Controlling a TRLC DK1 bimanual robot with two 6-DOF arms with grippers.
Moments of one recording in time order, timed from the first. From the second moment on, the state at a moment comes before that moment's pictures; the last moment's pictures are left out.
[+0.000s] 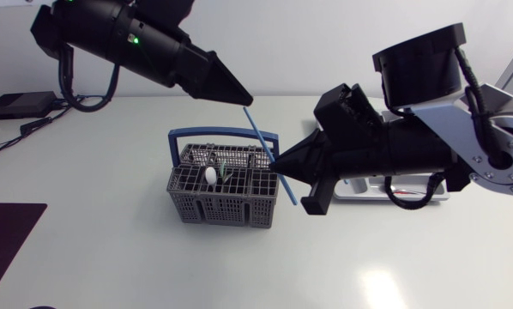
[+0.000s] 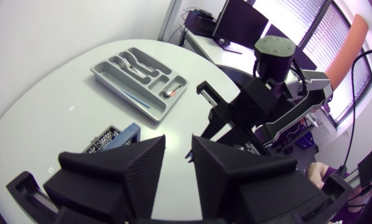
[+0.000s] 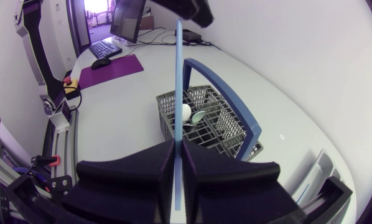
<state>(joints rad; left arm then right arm) -0.43 1.61 1.63 -0.90 0.75 0.28 0.58 1.24 0.91 -0.30 -0.44 -0.31</state>
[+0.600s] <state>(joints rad) -0.27 1.54 1.64 -0.96 0.65 0.32 0.20 1.19 0.91 -0.43 -0.52 -0.32</state>
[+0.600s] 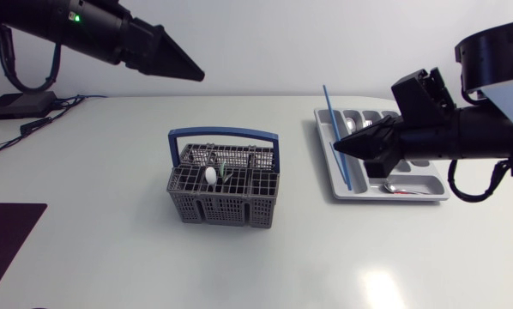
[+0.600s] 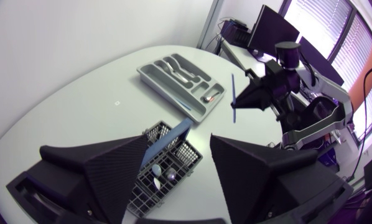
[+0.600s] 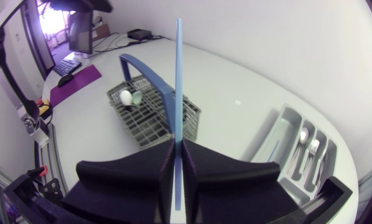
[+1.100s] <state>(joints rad) -0.34 1.49 1.35 -0.99 0.50 0.40 0.03 1.79 1.23 -0.40 -0.41 -0.20</state>
